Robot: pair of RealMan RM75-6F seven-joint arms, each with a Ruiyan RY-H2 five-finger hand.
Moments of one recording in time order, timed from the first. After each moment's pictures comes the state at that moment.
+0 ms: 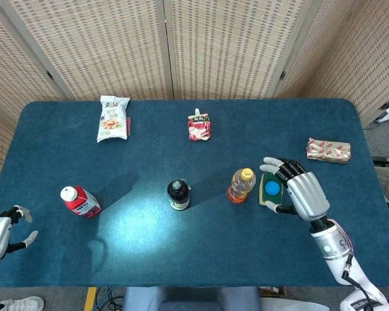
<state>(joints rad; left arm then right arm) -0.12 -1.12 -0.05 -1.52 1.42 1.39 -0.03 0.44 -1.20 0.10 -1.75 -1.51 1.37 0.00</state>
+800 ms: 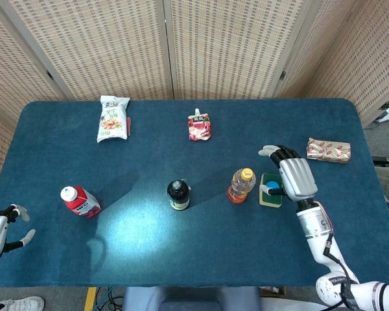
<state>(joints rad) -0.12 -1.11 -0.06 -1.52 1.42 1.39 -0.05 0.51 -1.29 0.24 -1.75 -1.18 1.22 -0.20</state>
